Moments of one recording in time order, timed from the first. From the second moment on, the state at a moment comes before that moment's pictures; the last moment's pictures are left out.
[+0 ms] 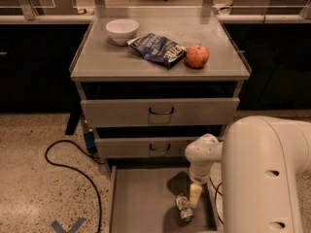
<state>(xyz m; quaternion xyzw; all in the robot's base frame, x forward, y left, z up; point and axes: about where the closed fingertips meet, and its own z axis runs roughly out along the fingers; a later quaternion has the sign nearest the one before) 0.537 -0.195 0.333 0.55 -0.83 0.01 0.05</state>
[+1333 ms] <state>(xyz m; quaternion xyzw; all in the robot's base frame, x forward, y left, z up) 0.459 -0.306 0.203 0.51 -0.85 -0.12 -0.01</state>
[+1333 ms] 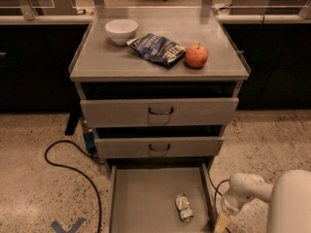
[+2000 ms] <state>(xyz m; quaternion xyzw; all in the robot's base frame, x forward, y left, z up) 0.470 -0.256 0.202 0.56 -0.81 -0.16 -0.02</state>
